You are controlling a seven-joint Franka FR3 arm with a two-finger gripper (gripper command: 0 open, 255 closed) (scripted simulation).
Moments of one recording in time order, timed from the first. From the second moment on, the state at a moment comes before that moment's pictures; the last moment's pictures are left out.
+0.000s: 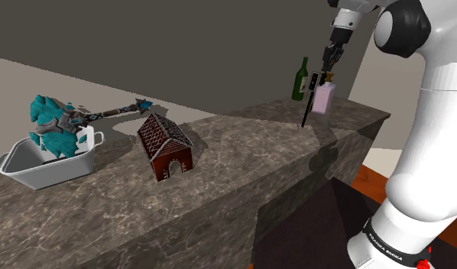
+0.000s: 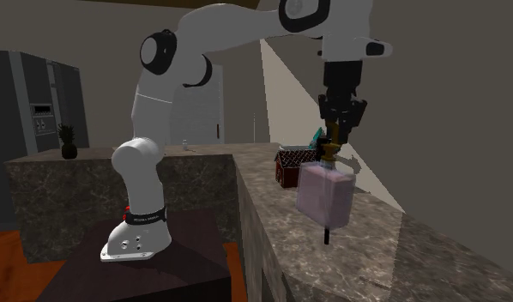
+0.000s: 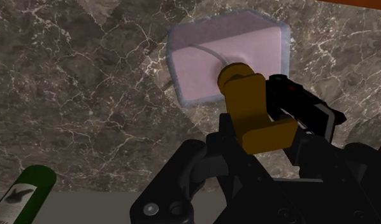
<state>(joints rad) -0.20 0.28 -0.66 -1.36 0.33 1.53 -0.86</state>
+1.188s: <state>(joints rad) -0.37 0.45 -0.65 -0.86 0.45 1.19 -0.83</state>
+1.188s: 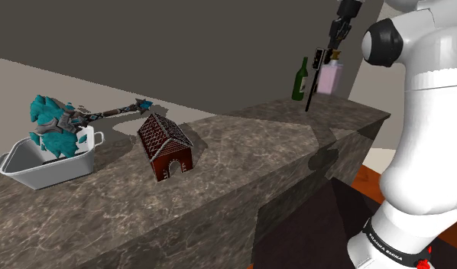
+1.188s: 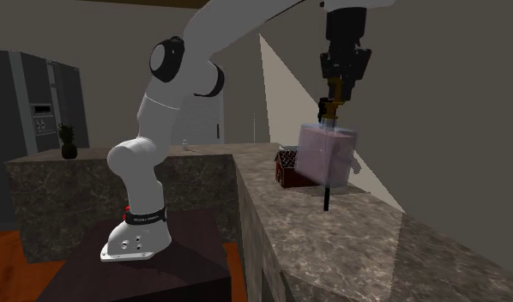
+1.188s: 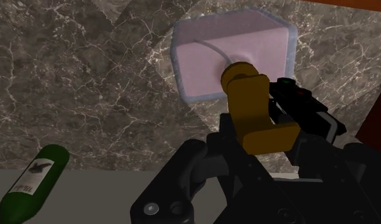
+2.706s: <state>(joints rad) 0.16 0.11 -0.50 -1.25 0.22 1.39 -0.31</state>
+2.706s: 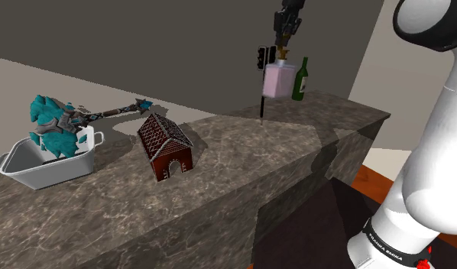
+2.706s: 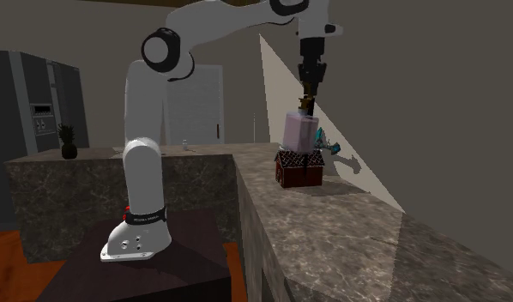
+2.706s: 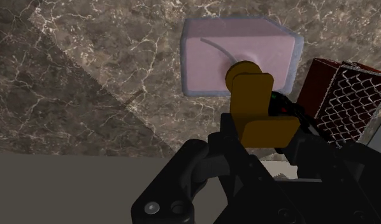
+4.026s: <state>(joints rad) 0.32 0.46 -0.34 -0.70 0.31 1.23 0.12</state>
